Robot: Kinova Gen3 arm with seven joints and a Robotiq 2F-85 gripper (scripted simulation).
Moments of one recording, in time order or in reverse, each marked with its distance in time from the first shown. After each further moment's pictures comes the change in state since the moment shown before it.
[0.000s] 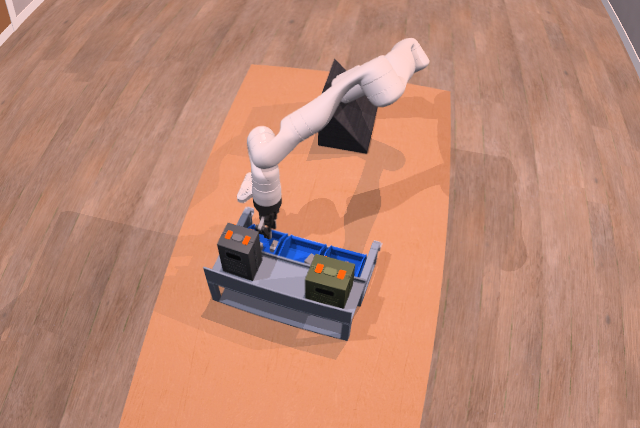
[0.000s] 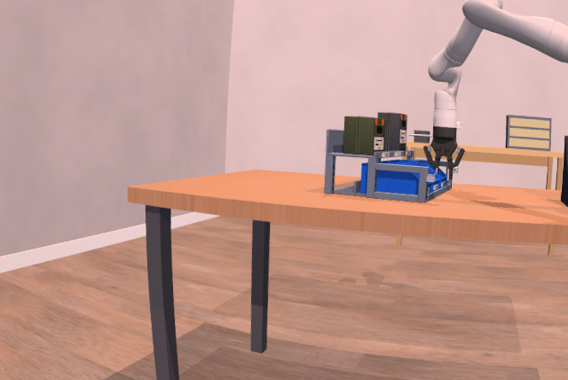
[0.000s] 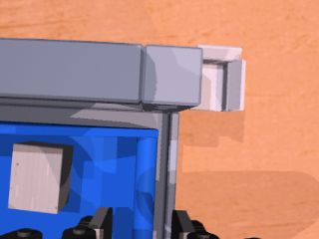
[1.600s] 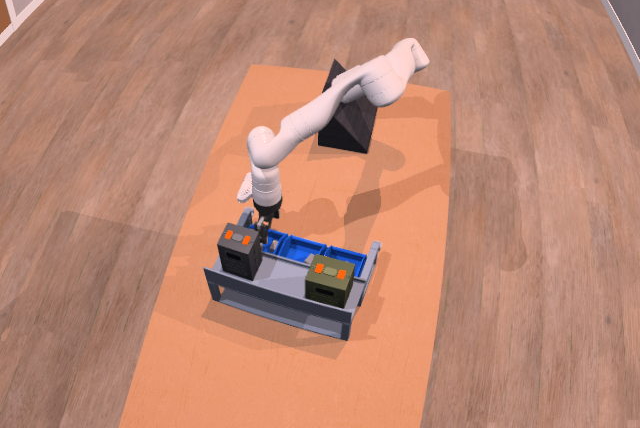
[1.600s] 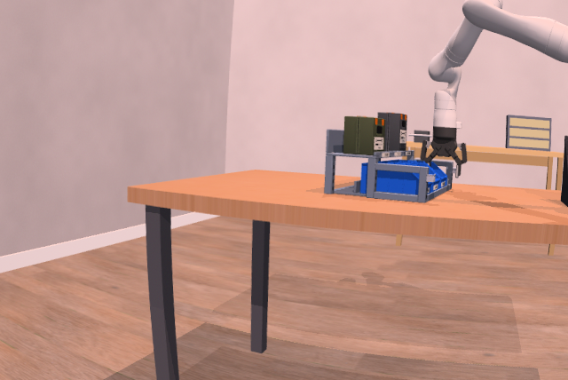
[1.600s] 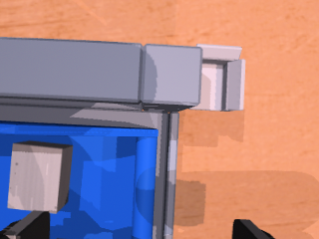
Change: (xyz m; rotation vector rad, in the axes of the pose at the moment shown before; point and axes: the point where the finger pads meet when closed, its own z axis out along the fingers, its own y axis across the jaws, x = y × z) arm 0.000 0.000 0.000 -0.001 0.000 0.000
